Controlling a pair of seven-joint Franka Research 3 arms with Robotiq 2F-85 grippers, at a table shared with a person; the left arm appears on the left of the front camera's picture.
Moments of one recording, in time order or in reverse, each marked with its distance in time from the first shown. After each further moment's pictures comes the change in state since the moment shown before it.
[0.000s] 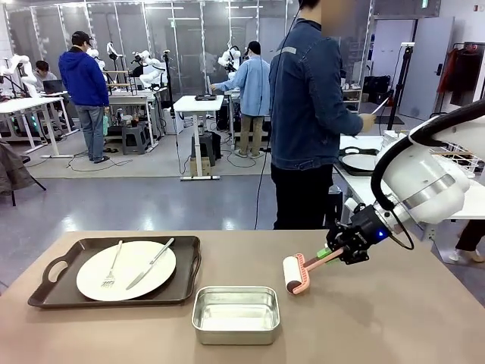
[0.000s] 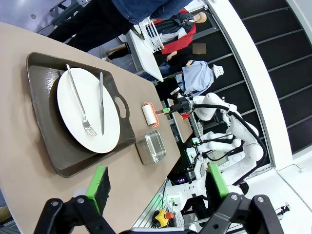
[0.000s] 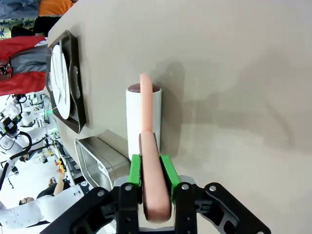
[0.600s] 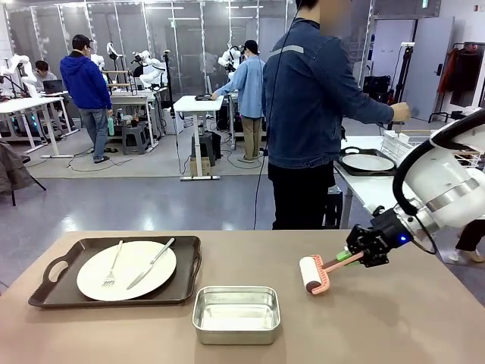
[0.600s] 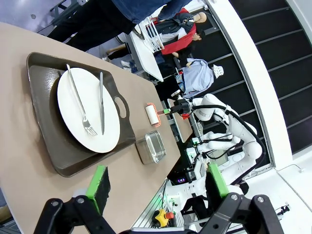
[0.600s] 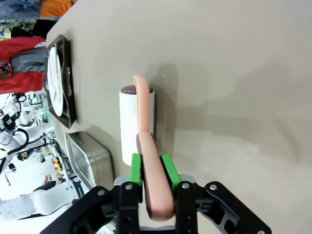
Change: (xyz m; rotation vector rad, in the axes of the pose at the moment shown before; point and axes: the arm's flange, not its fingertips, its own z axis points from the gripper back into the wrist) left arm 0.000 0.000 0.000 0.000 0.000 0.000; right arm 0.001 -0.049 0.043 -0.003 -0.027 0.033
